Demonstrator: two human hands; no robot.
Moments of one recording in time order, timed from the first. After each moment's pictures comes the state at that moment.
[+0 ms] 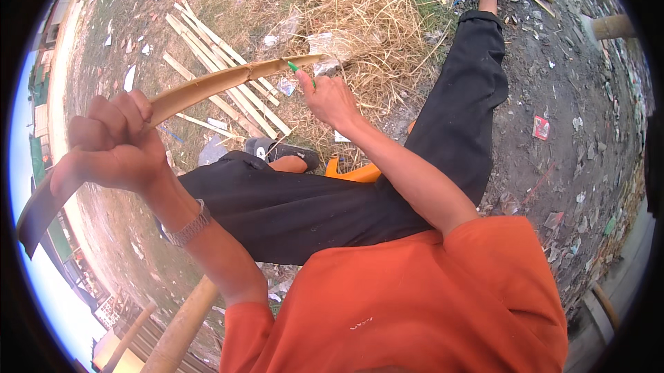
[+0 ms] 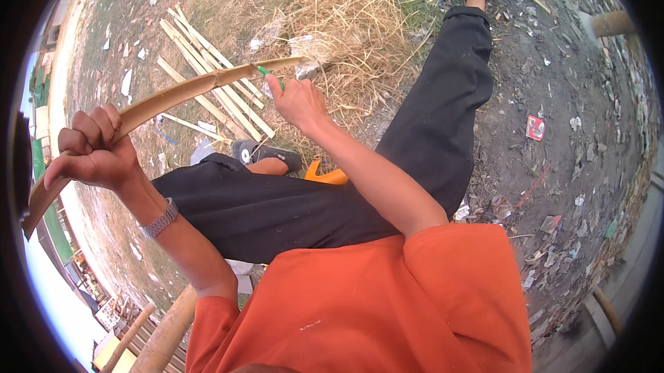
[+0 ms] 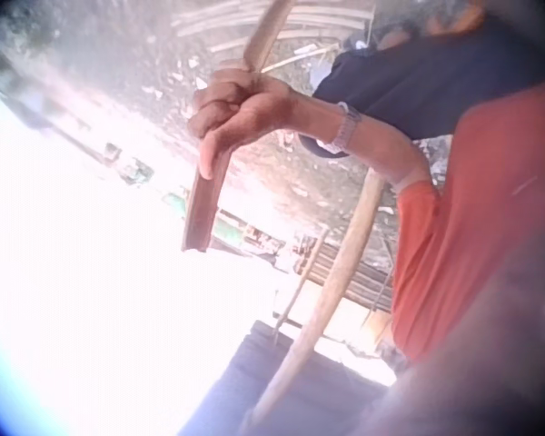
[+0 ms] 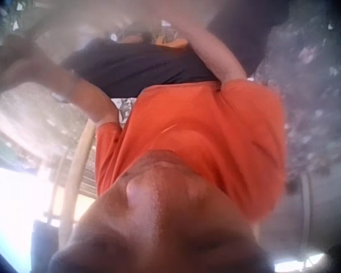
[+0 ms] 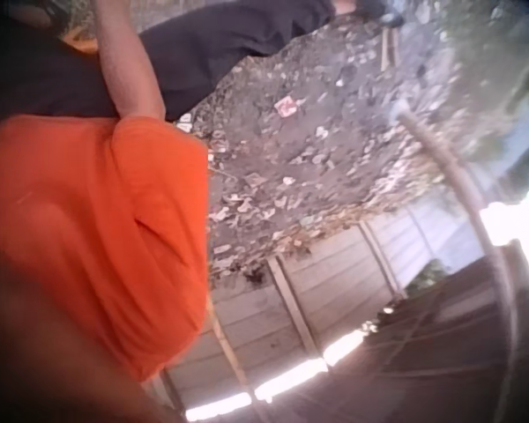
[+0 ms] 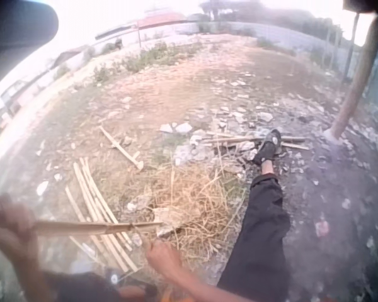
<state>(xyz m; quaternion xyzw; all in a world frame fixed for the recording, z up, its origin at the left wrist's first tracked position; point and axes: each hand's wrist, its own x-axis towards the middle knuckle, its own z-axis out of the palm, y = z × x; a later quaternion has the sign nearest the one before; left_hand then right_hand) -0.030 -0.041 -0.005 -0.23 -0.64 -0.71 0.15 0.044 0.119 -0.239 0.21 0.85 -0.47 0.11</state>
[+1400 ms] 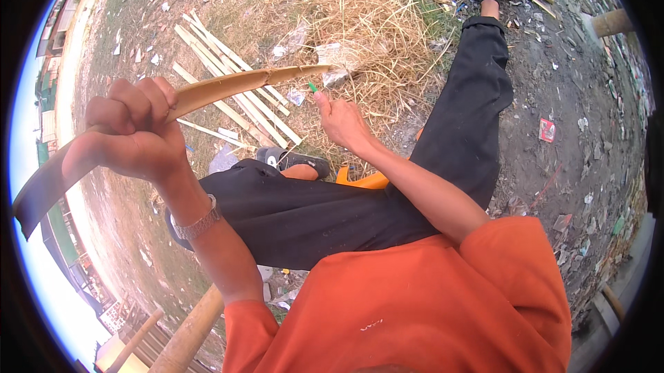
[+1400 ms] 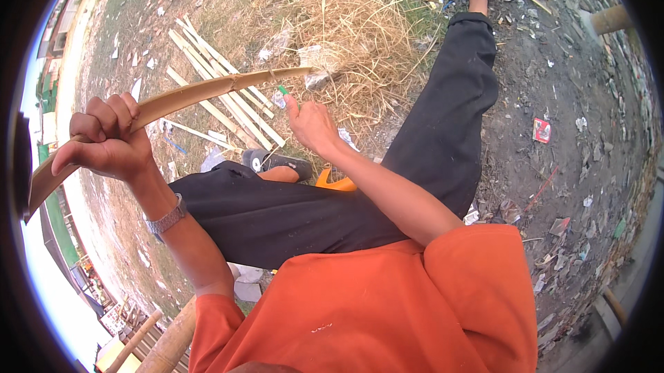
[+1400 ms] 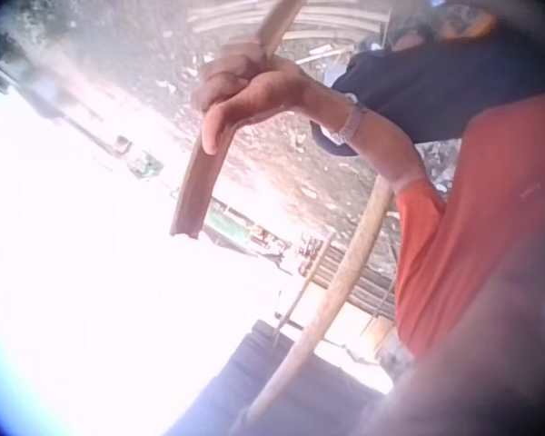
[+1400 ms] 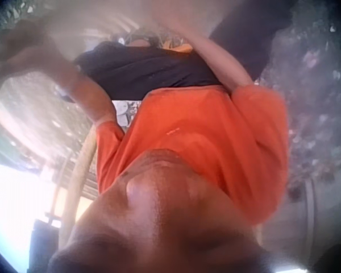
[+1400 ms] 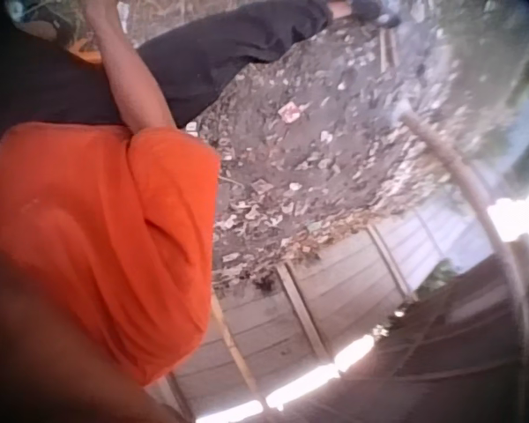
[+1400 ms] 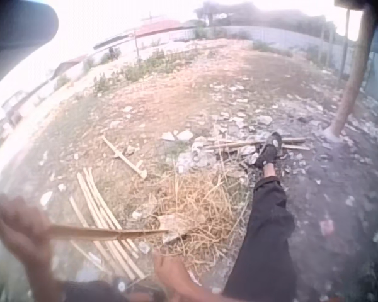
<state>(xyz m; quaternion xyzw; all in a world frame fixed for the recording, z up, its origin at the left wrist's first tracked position) -0.030 -0.019 -0.002 -0.26 -0.62 -0.73 0.11 0.068 0.117 -0.229 0.24 0.80 -0.54 0.08</state>
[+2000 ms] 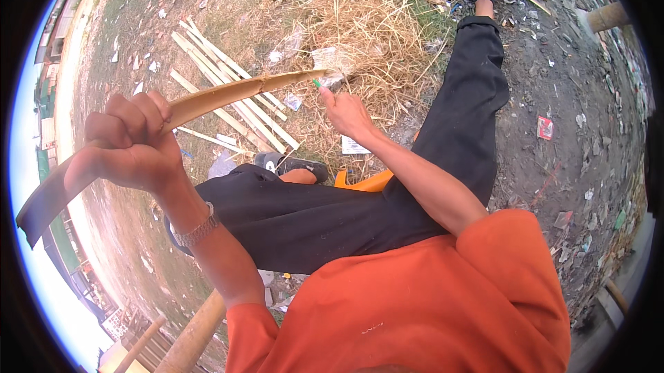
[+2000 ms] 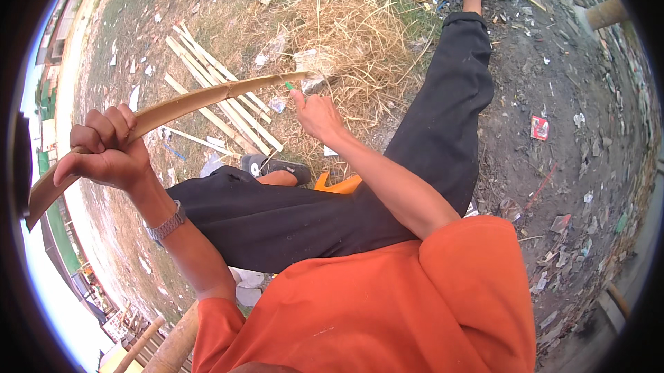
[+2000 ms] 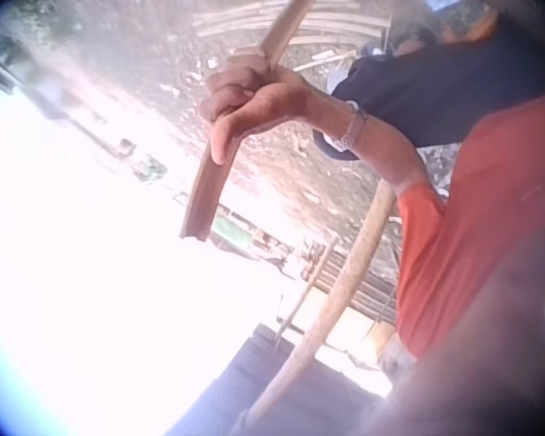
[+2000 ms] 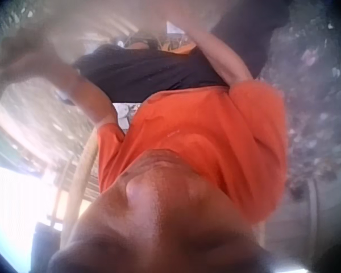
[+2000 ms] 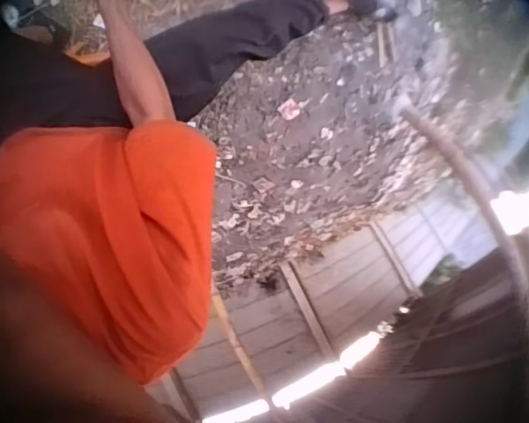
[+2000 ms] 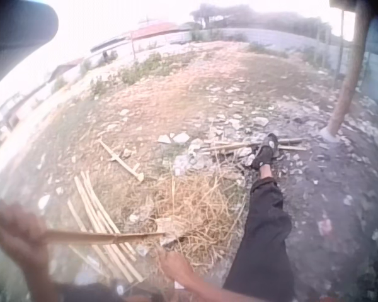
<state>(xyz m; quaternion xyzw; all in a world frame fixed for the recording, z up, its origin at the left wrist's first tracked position) -0.026 -0.022 0.000 -0.24 -0.63 -0.73 0.13 0.057 0.133 -0.255 0.25 0.80 -0.53 0.13</state>
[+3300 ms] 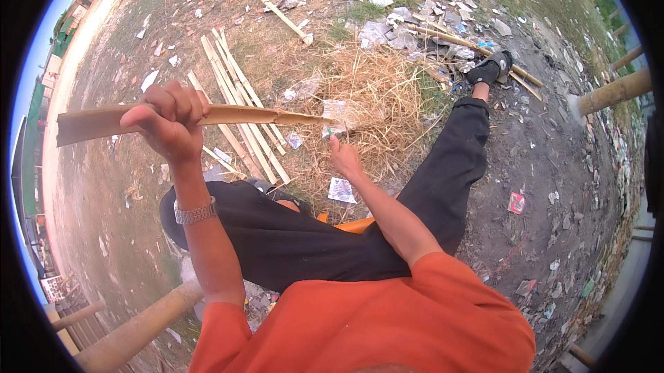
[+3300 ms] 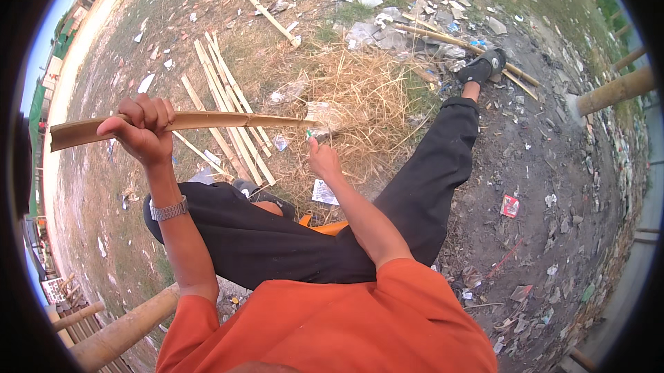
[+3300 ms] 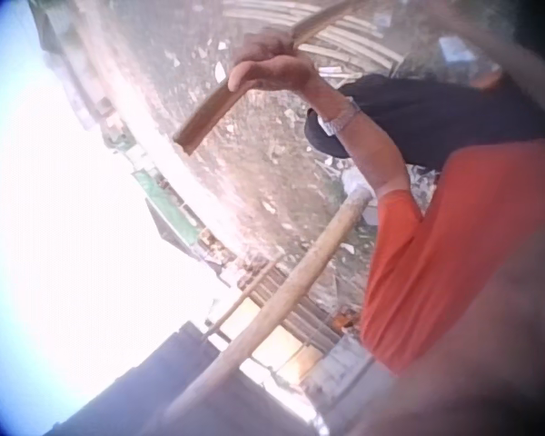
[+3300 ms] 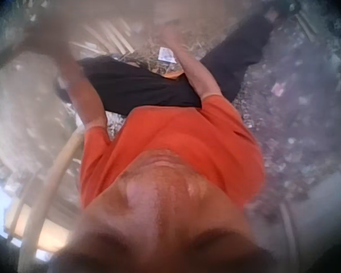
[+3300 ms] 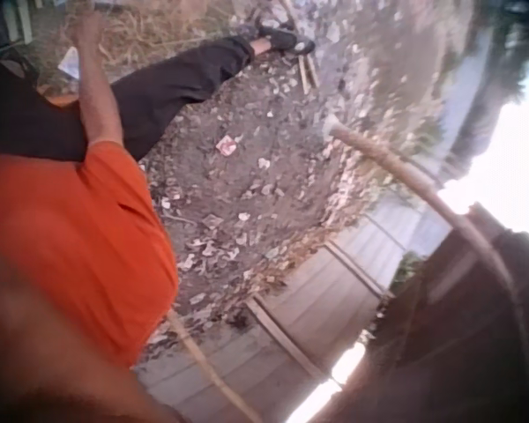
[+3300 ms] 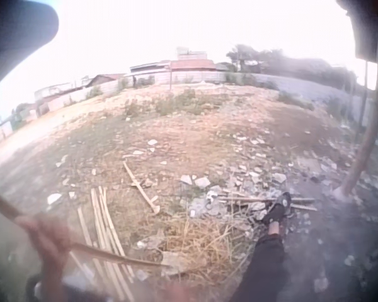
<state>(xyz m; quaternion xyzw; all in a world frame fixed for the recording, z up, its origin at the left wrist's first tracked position) -0.041 -0.064 -0.014 -0.27 -0.58 -0.76 0.11 0.042 0.125 -0.333 0.27 0.84 -0.46 0.10</state>
